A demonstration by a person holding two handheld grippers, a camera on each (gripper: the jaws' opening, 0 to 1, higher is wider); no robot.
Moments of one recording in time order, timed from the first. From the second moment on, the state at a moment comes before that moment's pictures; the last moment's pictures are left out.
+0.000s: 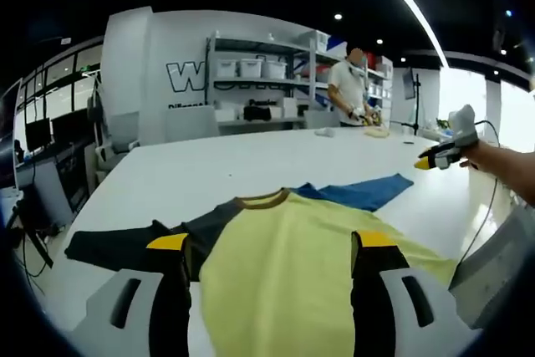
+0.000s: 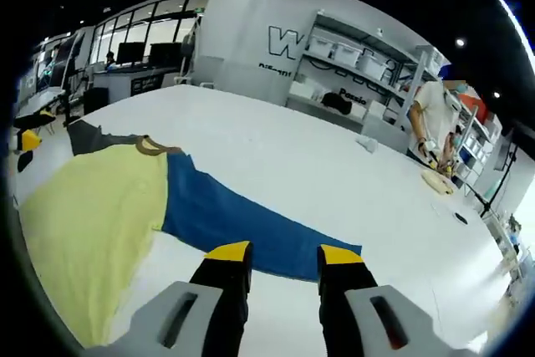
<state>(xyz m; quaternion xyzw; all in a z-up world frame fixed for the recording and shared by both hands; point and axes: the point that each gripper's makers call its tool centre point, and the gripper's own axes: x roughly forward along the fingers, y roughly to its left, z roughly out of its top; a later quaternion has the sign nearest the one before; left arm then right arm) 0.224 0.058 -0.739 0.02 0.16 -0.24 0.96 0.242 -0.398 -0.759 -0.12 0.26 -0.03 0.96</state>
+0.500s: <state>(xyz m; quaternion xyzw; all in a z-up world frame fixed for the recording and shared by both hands) 0.218 0.054 -0.770 0.03 0.22 -0.25 0.94 0.264 -0.479 -0.823 -0.04 0.32 -0.14 0.94</state>
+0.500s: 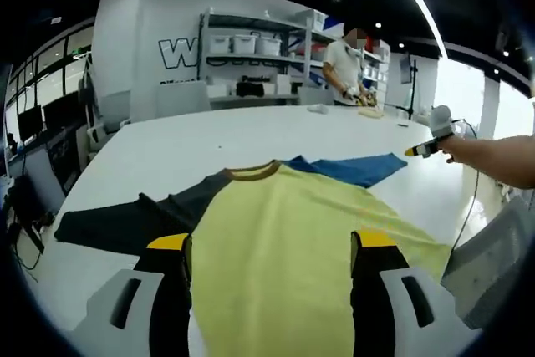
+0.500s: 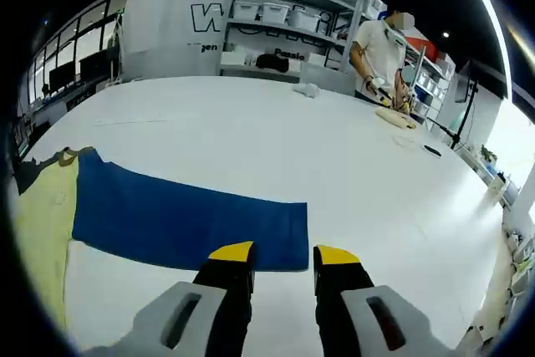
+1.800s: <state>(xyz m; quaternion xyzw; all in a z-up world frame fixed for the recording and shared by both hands) 0.217 0.064 -0.785 0.02 0.26 -0.24 0.94 0.280 -0.502 -0.851 0.04 0.32 -0.17 0.93</state>
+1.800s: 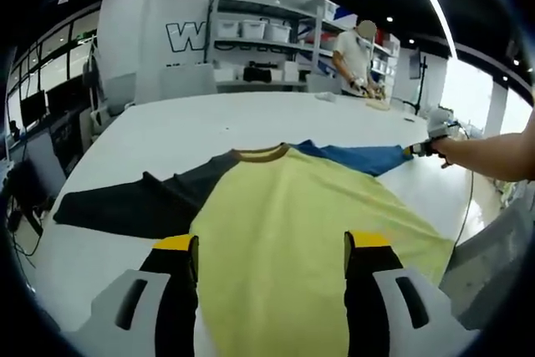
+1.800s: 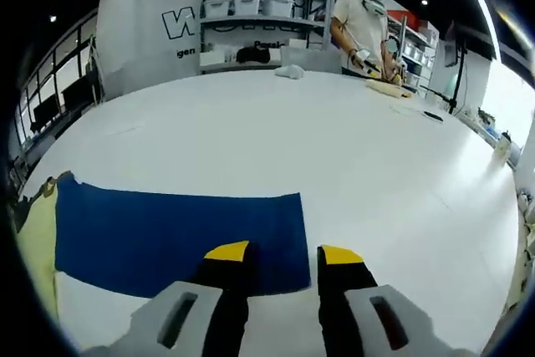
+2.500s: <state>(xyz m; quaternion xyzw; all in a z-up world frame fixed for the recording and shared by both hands) 0.216 0.065 -0.791 0.02 0.27 -0.24 0.93 0.282 -0.487 -0.857 0.03 0.33 -0.14 0.93</state>
